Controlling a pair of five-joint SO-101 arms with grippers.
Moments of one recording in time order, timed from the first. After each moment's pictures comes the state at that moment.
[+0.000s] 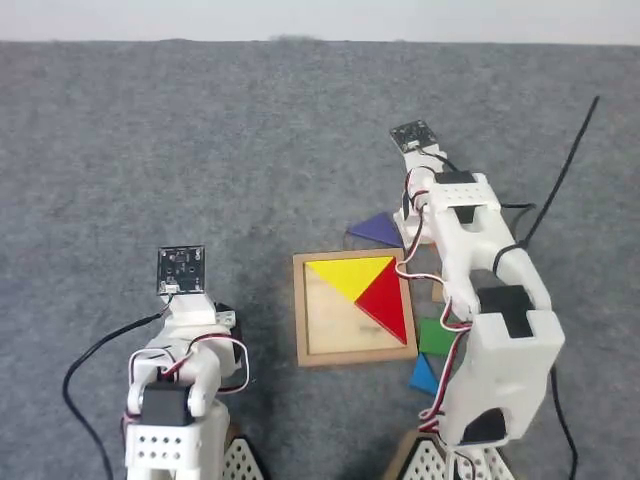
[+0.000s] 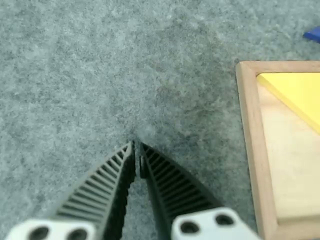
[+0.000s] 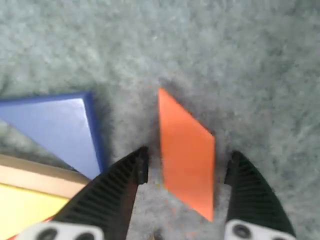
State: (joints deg) left arm -4.2 -103.1 97.1 72.2 11.0; right arm -8.8 21.7 12.0 52.7 14.3
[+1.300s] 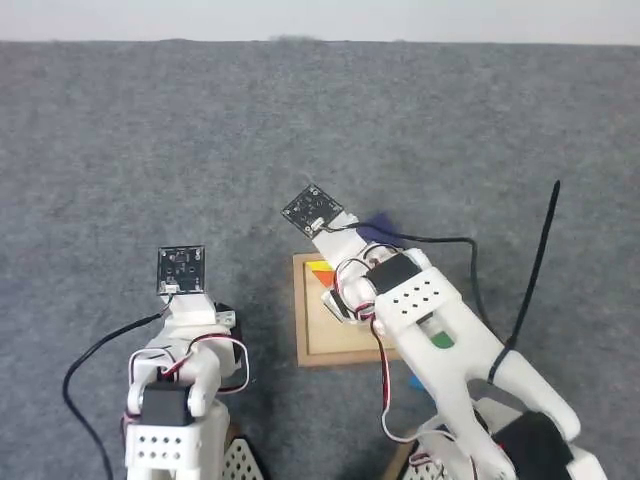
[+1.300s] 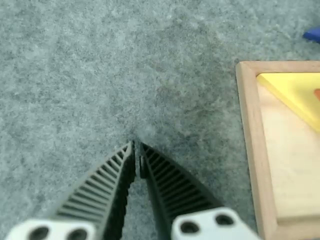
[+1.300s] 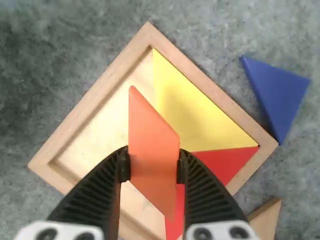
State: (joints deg) left arm -4.2 -103.1 97.1 72.2 11.0; right arm -36.2 -20.6 46.0 52.4 11.7
